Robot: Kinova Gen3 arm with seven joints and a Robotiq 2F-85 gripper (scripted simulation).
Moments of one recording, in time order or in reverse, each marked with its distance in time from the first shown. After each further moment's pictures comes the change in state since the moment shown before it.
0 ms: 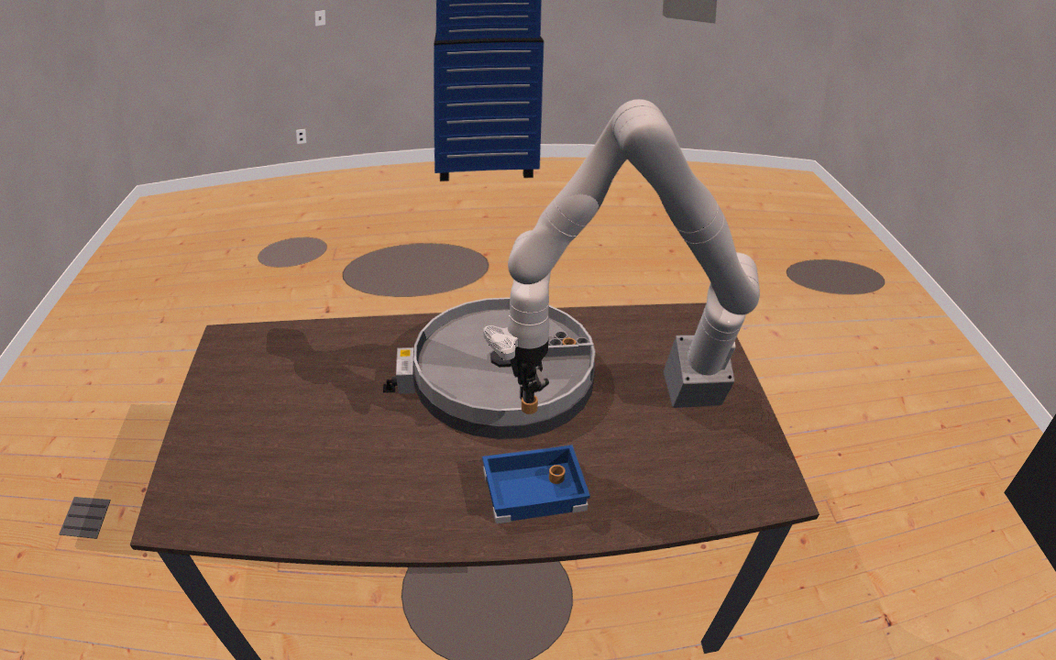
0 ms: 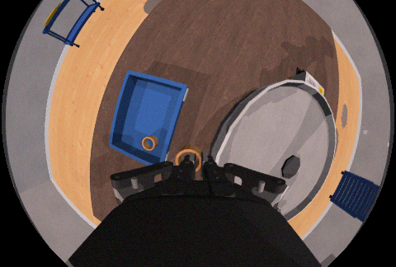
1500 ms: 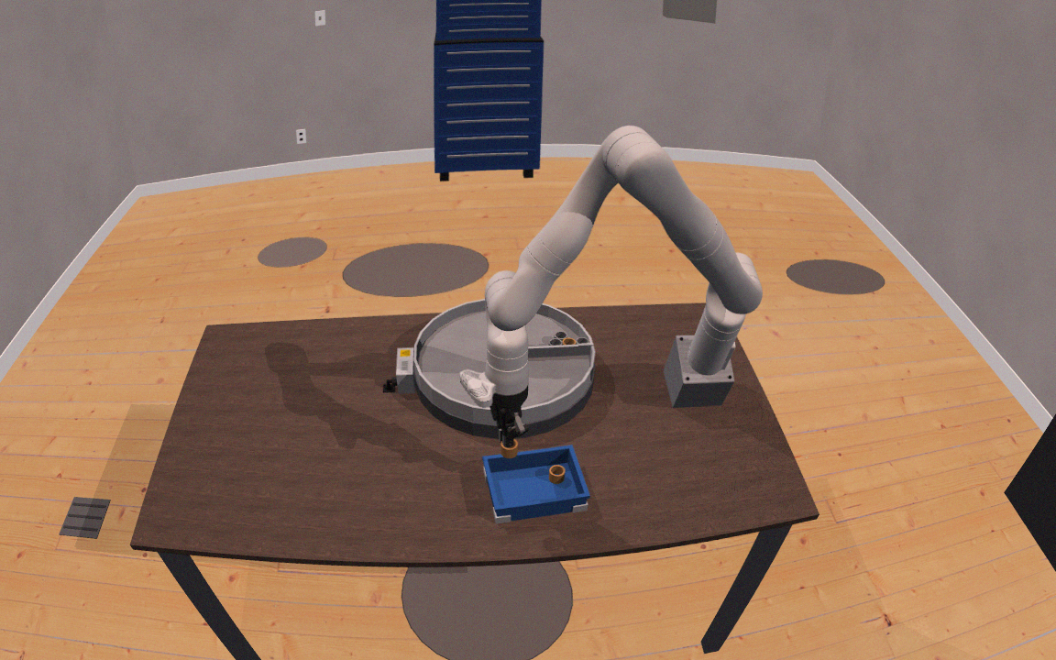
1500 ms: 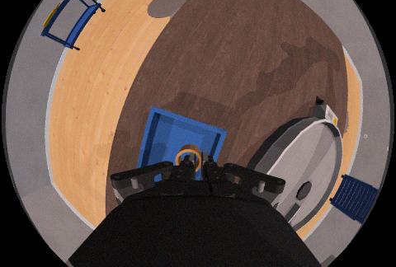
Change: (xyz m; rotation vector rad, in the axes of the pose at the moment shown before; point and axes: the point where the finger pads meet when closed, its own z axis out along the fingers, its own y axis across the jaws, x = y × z) arm 0.084 -0.077 0.019 -0.003 0.006 -0.002
